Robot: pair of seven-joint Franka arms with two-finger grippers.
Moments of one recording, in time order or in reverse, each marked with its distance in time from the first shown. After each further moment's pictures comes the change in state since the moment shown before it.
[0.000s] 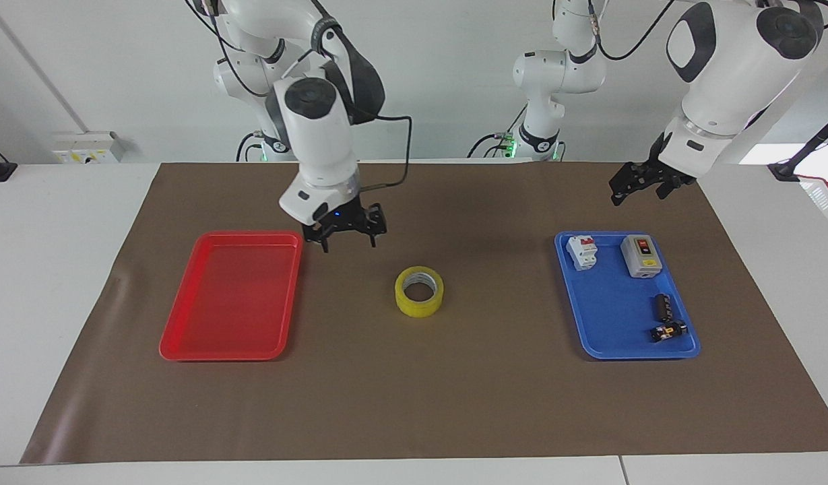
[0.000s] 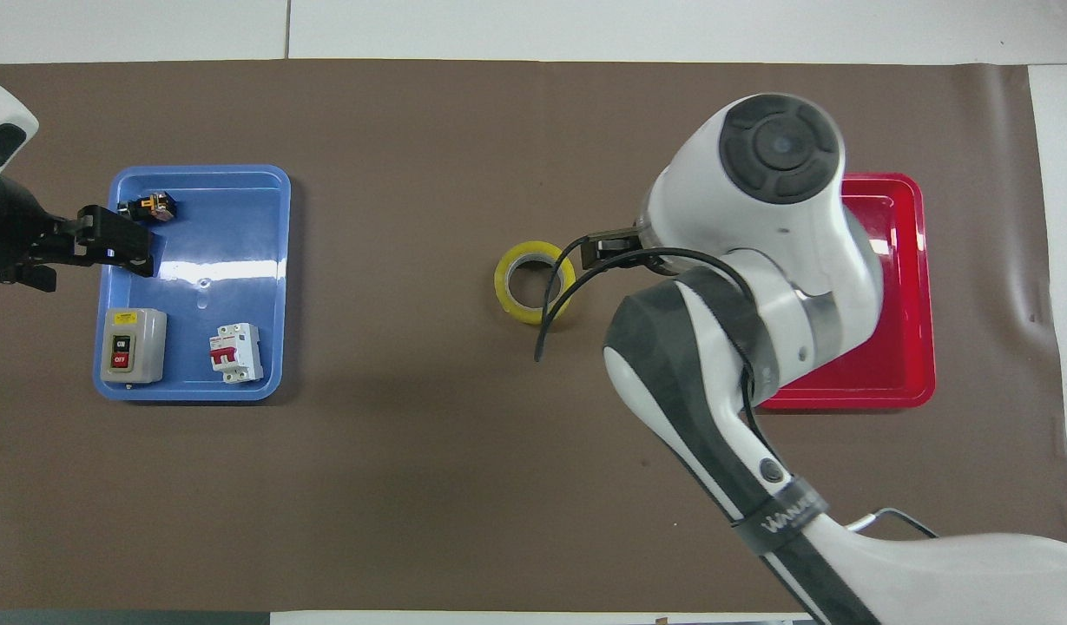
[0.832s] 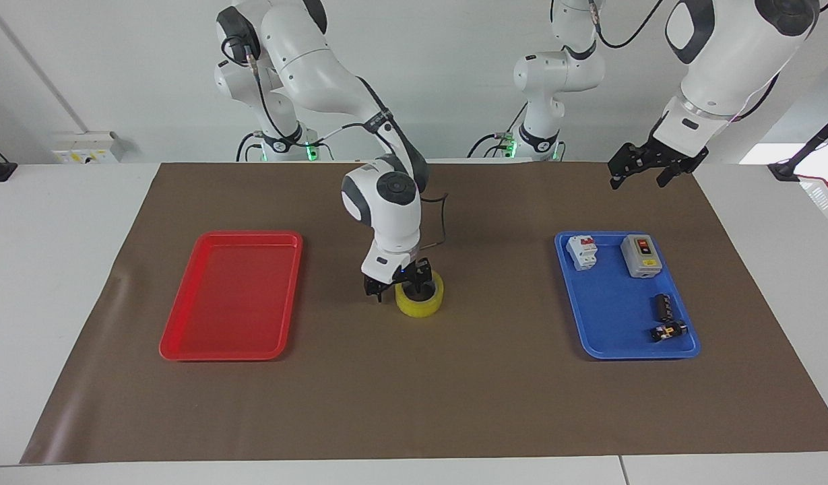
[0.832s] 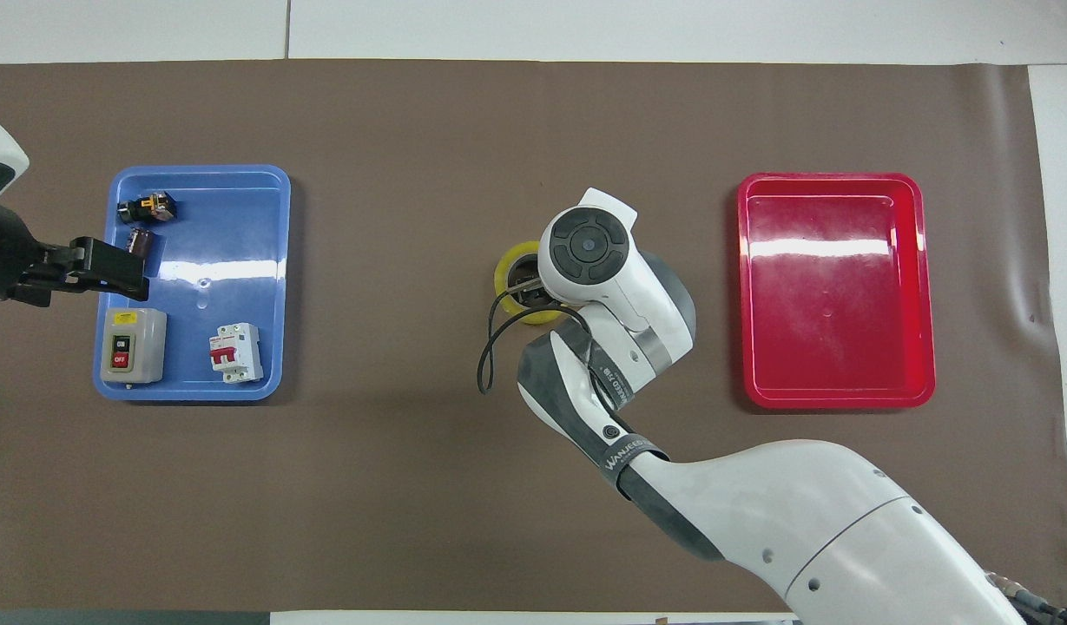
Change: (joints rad) left arm 0.132 -0.075 -0.151 -0.082 -0.003 0.039 0.076; right arm 0.094 0.247 -0.007 -0.055 -0.116 0.329 -0.061
